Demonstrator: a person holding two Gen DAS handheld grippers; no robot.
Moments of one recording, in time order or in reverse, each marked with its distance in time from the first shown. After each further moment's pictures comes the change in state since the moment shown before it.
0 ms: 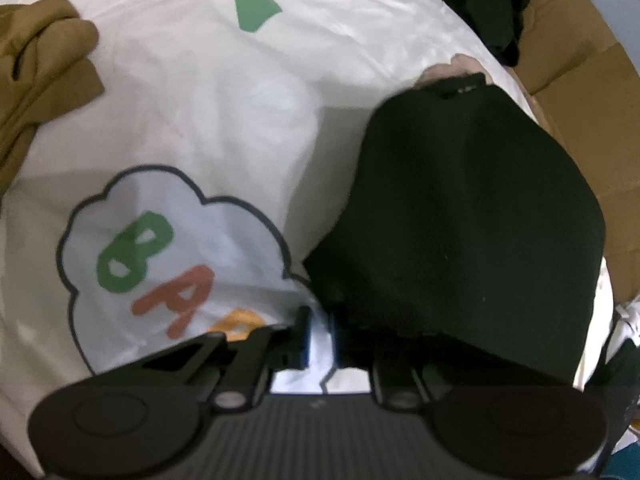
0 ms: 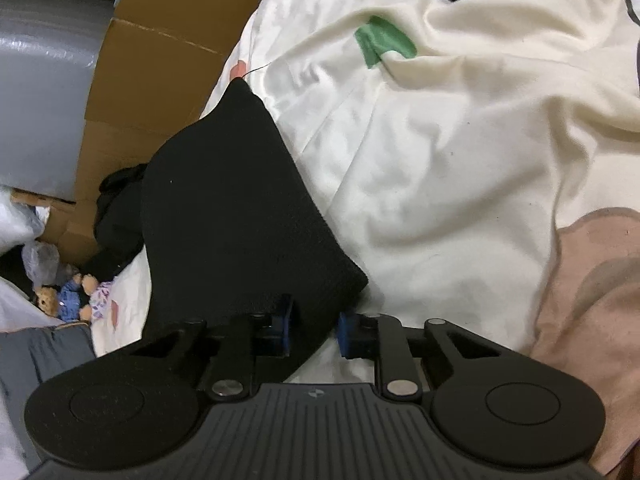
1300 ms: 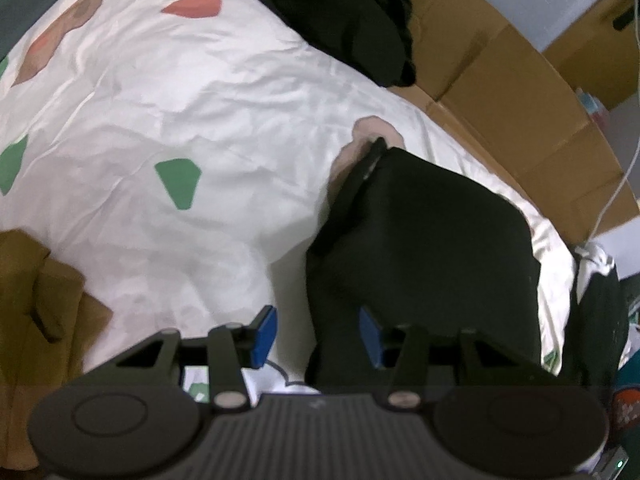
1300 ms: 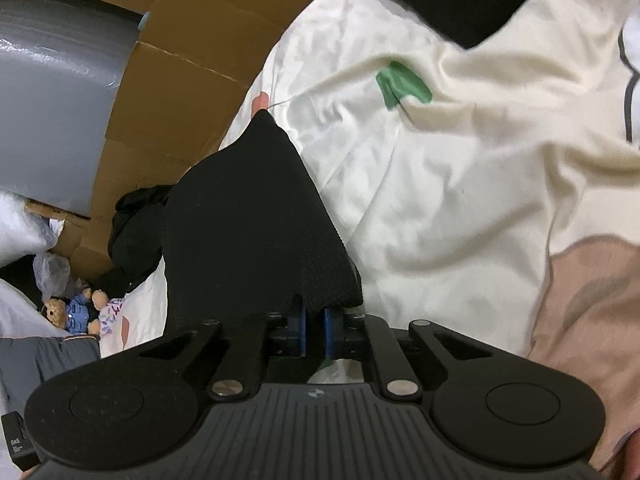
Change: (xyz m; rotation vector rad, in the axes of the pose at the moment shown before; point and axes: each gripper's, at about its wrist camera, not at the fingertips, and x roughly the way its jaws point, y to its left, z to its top) left arm -0.070 -0.036 0.070 0.403 -0.010 -0.087; right arm -0.019 0.015 0.002 -0.042 -0.091 0.005
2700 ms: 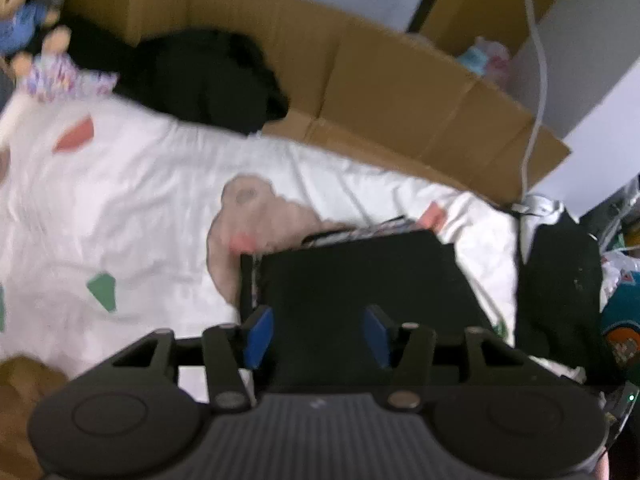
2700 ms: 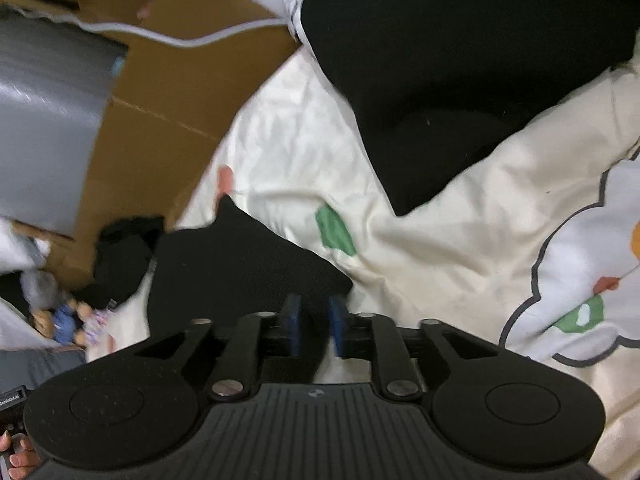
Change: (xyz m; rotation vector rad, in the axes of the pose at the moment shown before) left arm -0.082 -0.159 0.035 0.304 -0.035 0.015; right arm -0.063 -0.026 0.107 -0.016 0.023 -0.039
